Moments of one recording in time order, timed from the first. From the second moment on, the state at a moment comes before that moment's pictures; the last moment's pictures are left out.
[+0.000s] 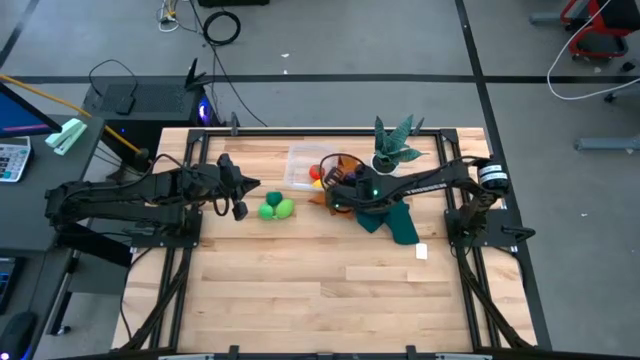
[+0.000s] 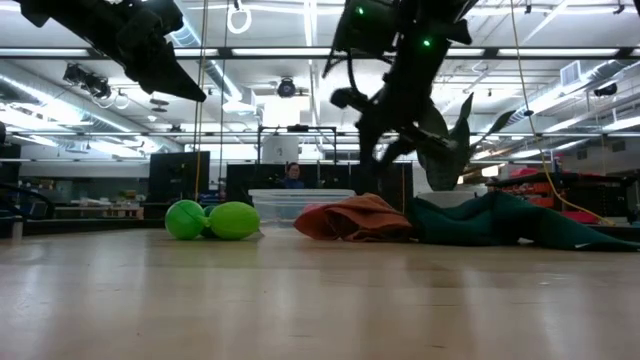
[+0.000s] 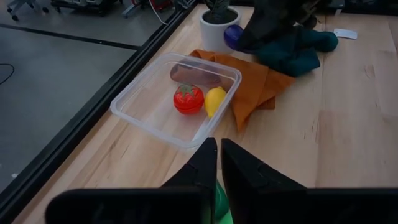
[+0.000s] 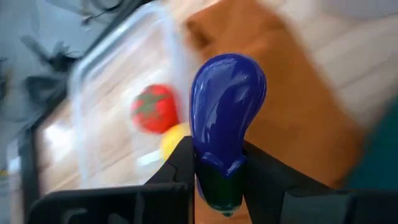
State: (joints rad) left arm 0.13 0.73 0.58 -0.34 -0.29 -0.06; right arm -0.03 1.78 1.25 -0.59 0.62 1.96
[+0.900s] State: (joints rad) left arm 0.13 0.73 0.58 -0.35 -0.29 -0.06; right arm -0.24 1.83 1.54 -0.40 0.46 1.27
